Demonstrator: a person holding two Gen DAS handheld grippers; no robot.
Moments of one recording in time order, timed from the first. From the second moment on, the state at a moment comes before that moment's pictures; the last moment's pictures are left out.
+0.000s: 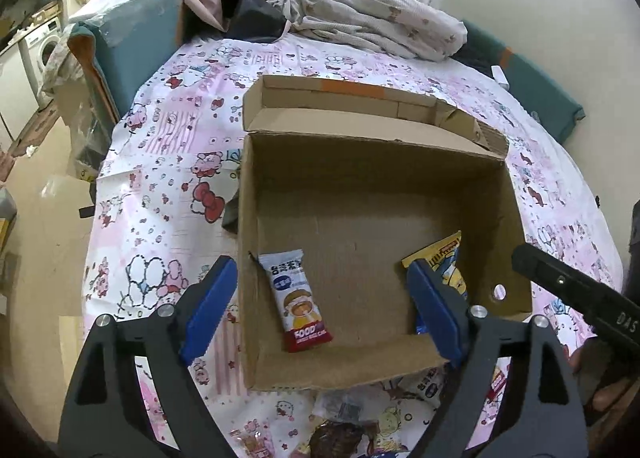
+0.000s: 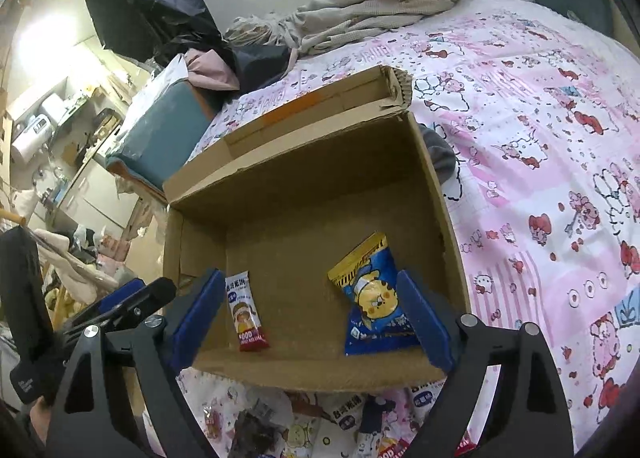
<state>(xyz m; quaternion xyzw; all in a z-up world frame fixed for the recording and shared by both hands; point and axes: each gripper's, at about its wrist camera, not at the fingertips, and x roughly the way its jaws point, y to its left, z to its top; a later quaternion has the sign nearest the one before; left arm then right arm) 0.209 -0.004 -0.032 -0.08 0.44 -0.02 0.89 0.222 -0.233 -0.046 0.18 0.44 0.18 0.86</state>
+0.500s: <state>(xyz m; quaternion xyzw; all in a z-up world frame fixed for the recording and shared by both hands) 0.168 0.015 -0.010 -0.06 0.43 0.00 0.90 0.179 -0.241 -0.030 0.17 0.44 0.16 0.87</state>
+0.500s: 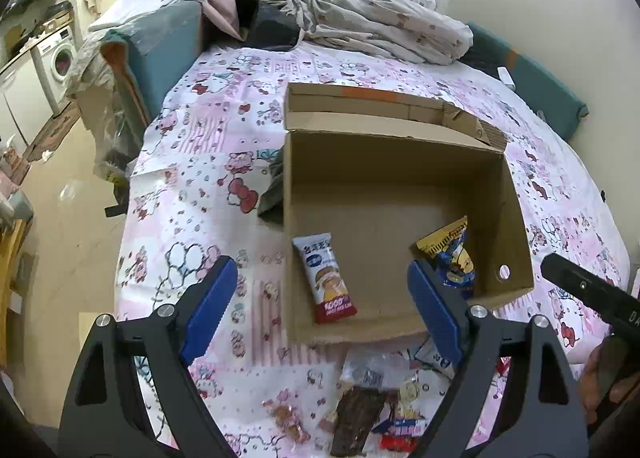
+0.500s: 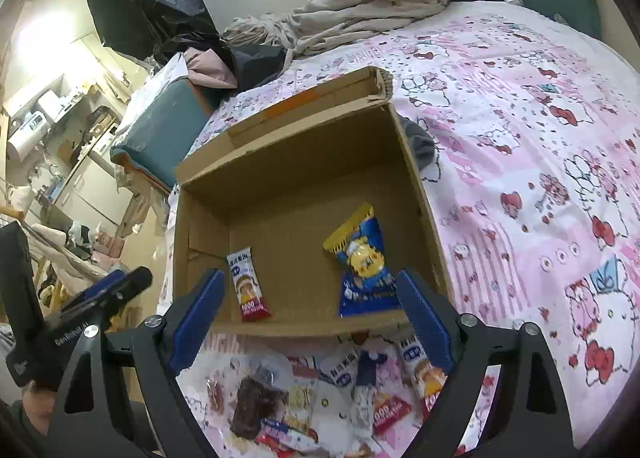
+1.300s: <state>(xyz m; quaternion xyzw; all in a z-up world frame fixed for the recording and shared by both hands) 0.105 0.073 -0.046 -0.14 0.52 0.08 0.84 0.104 -0.250 -0.036 0.20 0.47 0.14 0.85</state>
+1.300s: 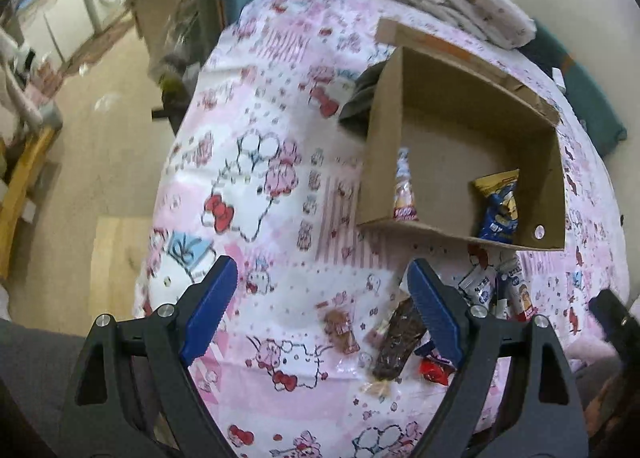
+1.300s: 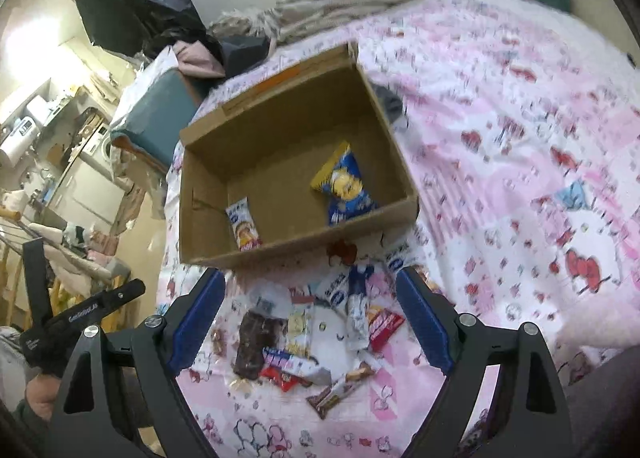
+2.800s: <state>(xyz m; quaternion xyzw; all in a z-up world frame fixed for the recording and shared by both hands) 0.113 0.021 -0.109 -0.12 0.63 0.04 0.77 0.113 -0.108 -0.144 -0.09 0.64 0.27 0.72</state>
